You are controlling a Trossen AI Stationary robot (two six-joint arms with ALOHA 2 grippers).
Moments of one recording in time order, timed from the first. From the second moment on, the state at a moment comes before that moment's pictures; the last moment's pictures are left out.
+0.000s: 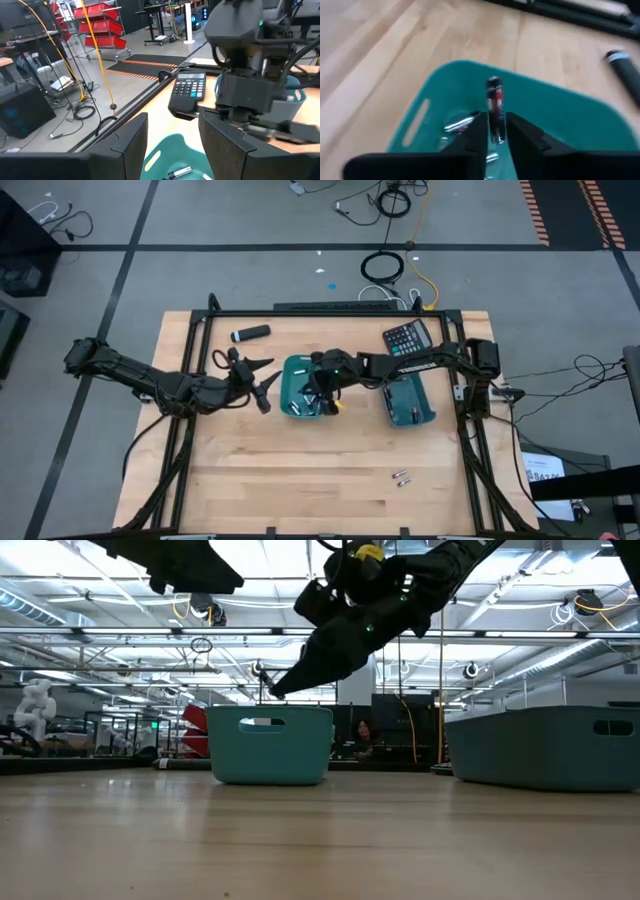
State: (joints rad) left arm -0.28 0.99 0.61 0.15 -0.85 -0.02; right arm -0.12 1.88 1.18 0.12 -0.18 -0.31
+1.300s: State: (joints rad) left arm -0.28 0.99 0.61 0.15 -0.63 -0.37; right arm 0.53 1.65 1.30 -0.85 0.34 0.42
